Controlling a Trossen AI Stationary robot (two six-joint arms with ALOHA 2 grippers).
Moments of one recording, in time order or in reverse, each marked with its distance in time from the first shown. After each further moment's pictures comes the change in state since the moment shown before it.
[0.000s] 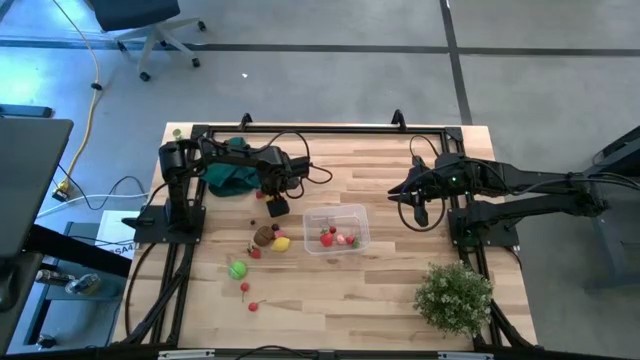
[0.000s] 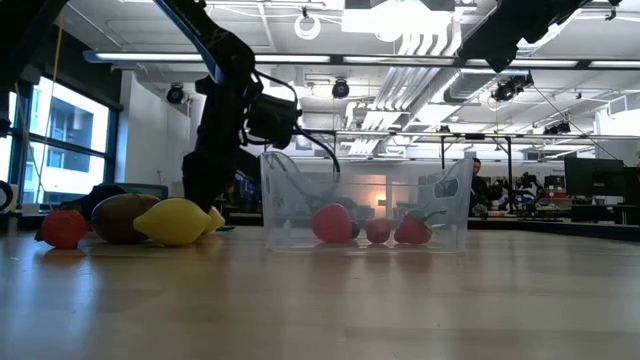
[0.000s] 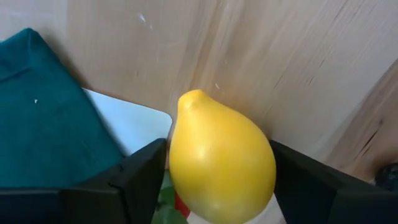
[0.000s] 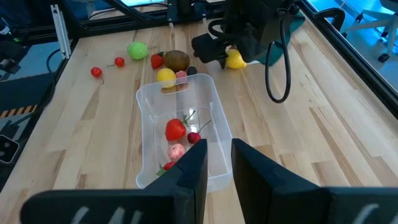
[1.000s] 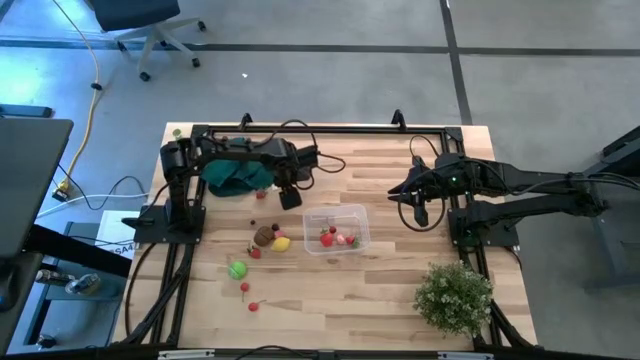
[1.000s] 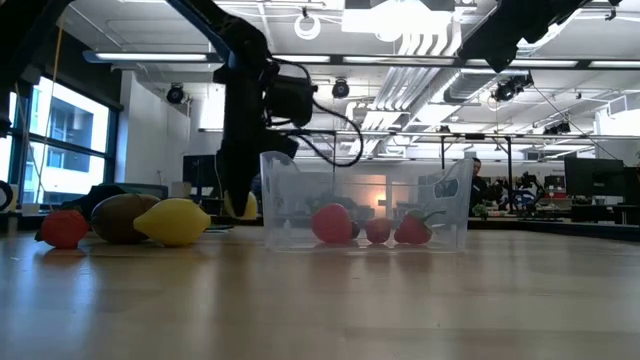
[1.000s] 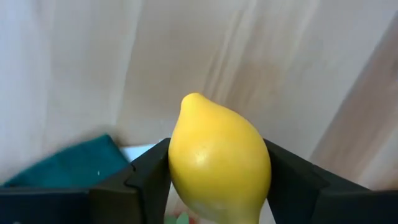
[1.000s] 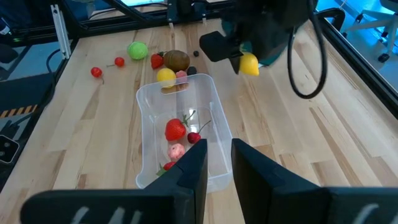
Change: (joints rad) left arm 0.001 0.005 0.152 0.017 0.036 0.037; right arm 0.000 0.000 0.000 0.000 0.000 0.000
